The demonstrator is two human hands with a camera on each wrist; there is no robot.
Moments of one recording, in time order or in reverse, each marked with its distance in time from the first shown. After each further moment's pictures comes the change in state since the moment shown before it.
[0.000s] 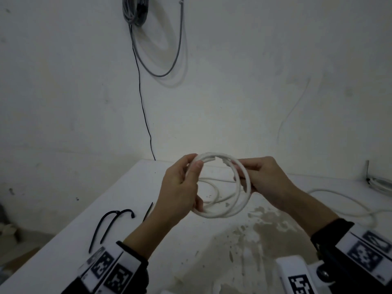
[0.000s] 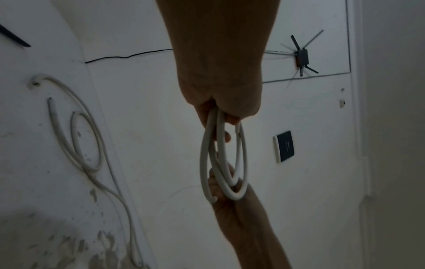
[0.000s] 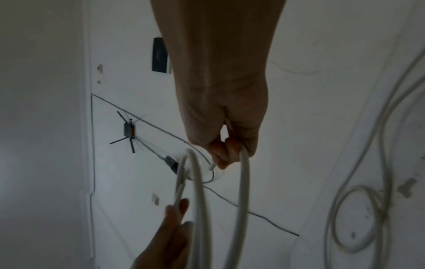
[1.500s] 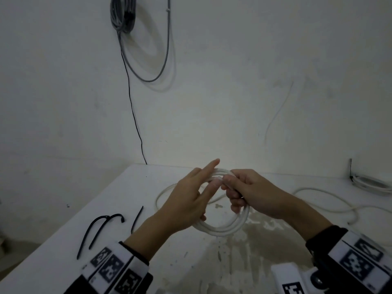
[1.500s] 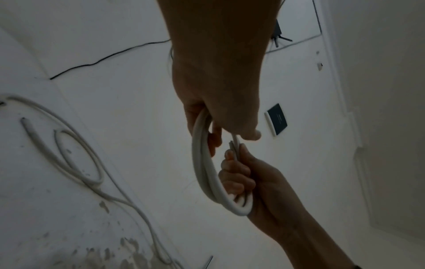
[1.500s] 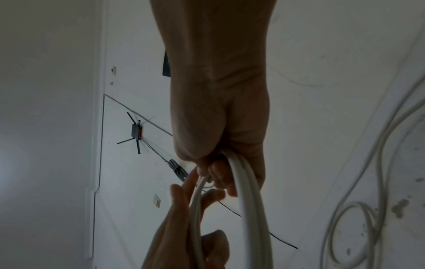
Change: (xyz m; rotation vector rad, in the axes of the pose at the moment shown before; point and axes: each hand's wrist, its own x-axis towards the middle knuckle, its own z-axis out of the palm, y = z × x) left_hand 0.000 -0.009 0.020 0.507 -0.328 0.172; right_hand -0.023 -0.001 -0.013 -0.029 -0.328 0.051
